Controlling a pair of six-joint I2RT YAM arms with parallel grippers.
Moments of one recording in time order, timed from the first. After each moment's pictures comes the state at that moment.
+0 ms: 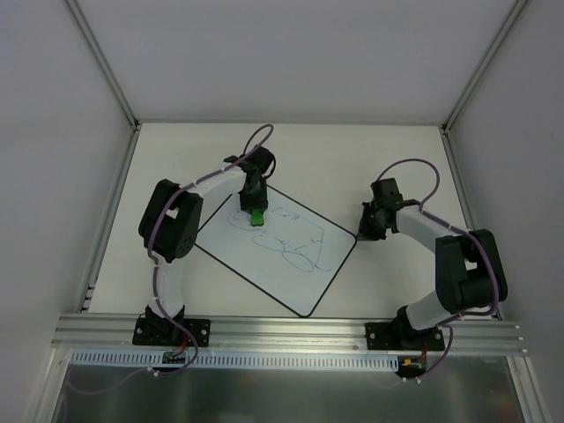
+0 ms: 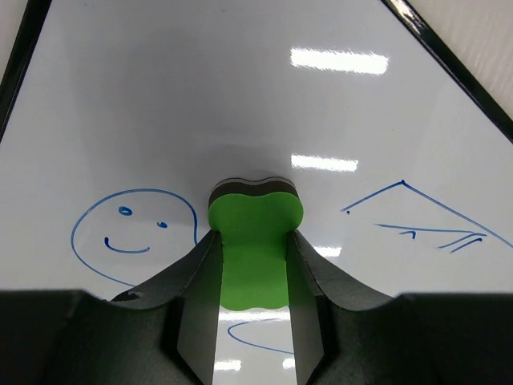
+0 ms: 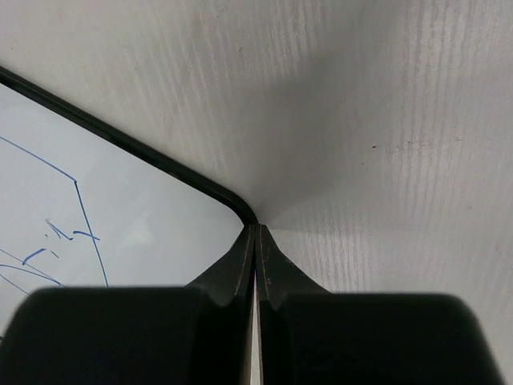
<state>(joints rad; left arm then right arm) -0.53 2.00 1.44 -0.69 -0.12 -0.57 0.24 1.53 0.80 -0.43 -0.11 0.43</state>
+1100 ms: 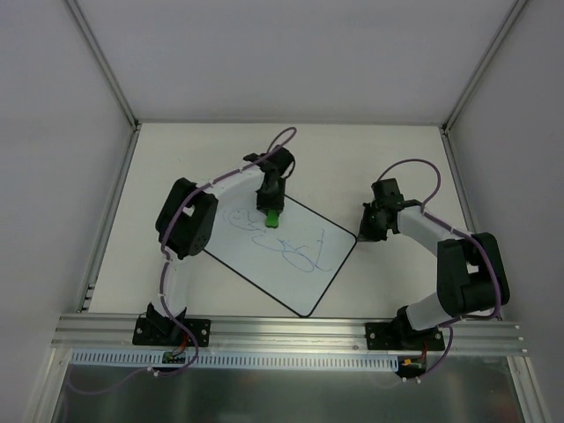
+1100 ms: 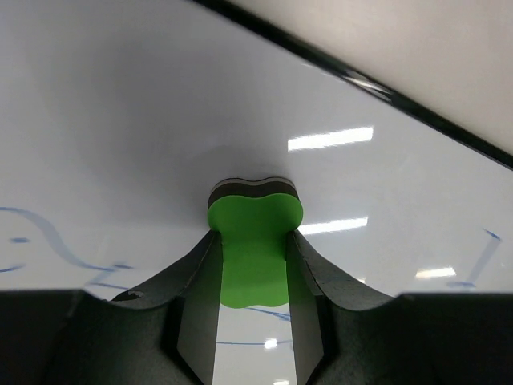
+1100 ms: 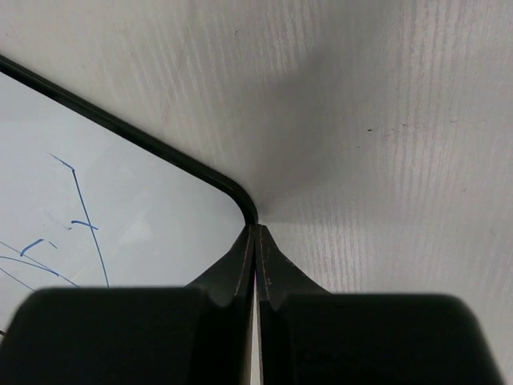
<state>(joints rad) -0.68 2.15 1.68 -0.80 -0.07 -0.52 0.24 1.50 0.80 -0.46 -0.10 0.43</state>
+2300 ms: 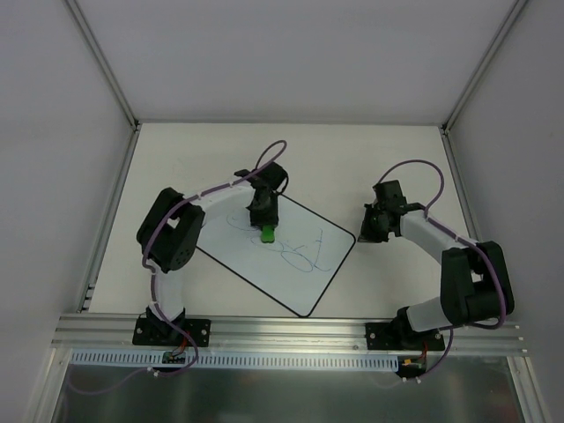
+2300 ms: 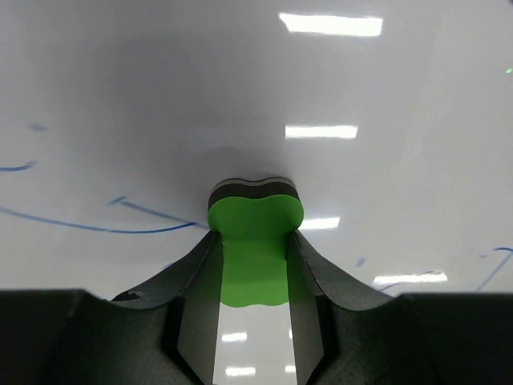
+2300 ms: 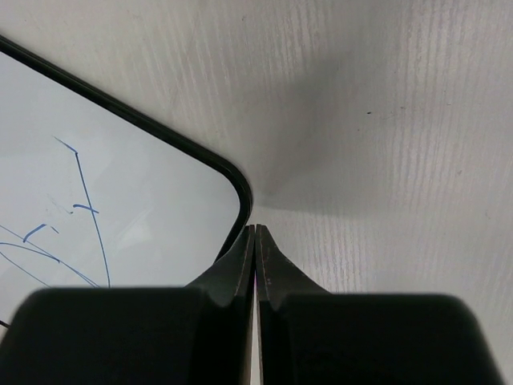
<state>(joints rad) -0.66 1.96 1.38 -0.72 -0.08 -0.65 0.24 1.45 0.77 -0.46 -0.11 0.43</state>
